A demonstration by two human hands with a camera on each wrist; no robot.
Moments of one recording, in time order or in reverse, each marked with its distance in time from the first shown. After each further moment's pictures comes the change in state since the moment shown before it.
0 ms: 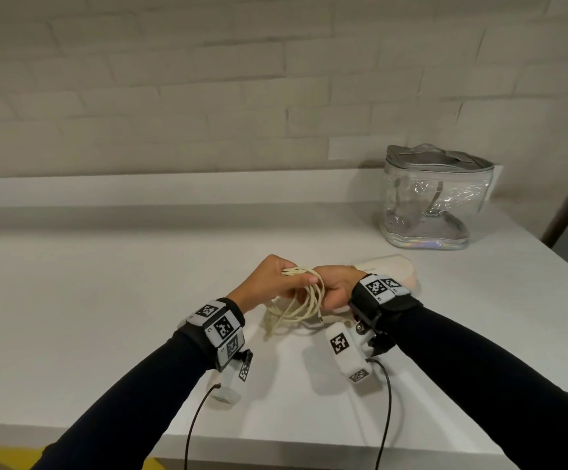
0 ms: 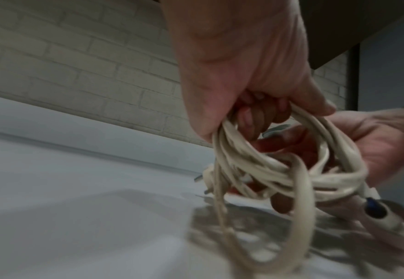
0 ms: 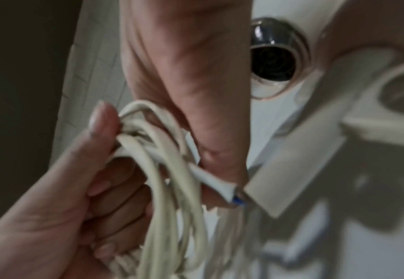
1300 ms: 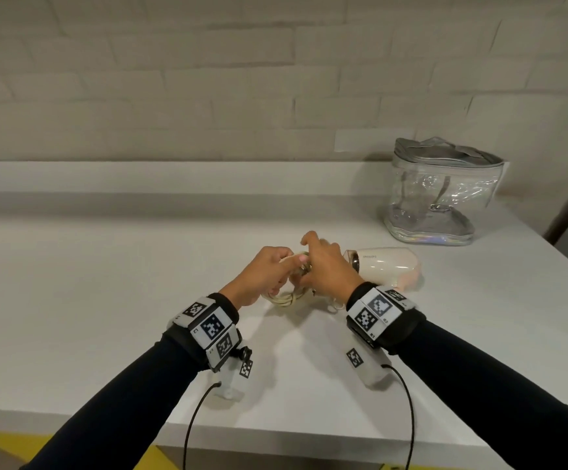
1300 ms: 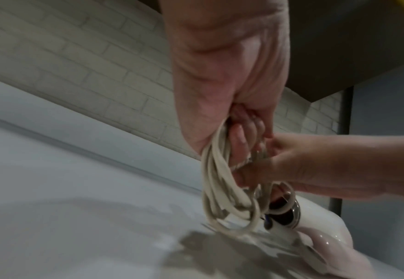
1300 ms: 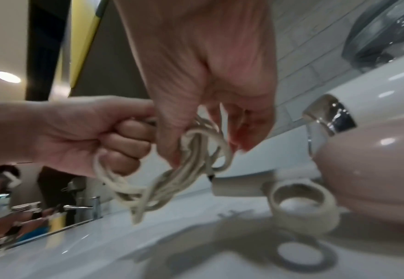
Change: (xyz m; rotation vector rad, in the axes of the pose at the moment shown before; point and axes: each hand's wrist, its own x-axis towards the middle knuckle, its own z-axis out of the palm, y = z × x) left_hand -0.011 -0.002 -0.009 -0.135 0.015 -0.056; right_hand -0.015 0.007 0.014 -1.110 0.522 -0.657
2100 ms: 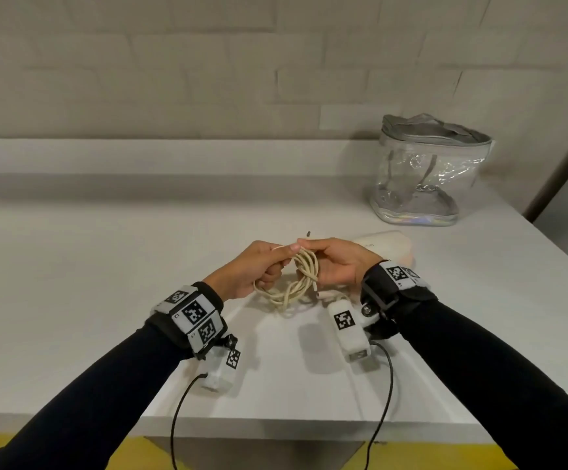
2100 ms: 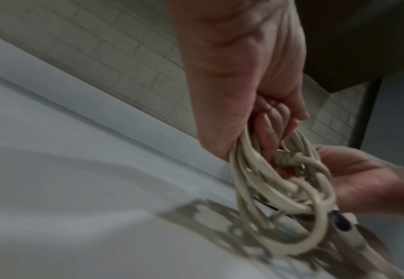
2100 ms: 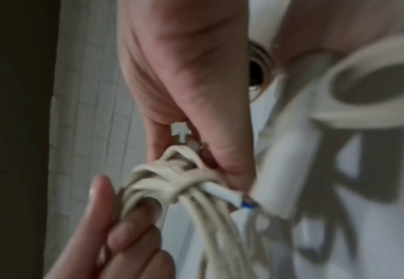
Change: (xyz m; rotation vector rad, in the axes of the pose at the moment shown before) left_hand 0.009 -0.010 0.008 -0.224 -0.145 -0.166; right_hand 0.003 0.034 -0.010 1.453 -0.494 0.605
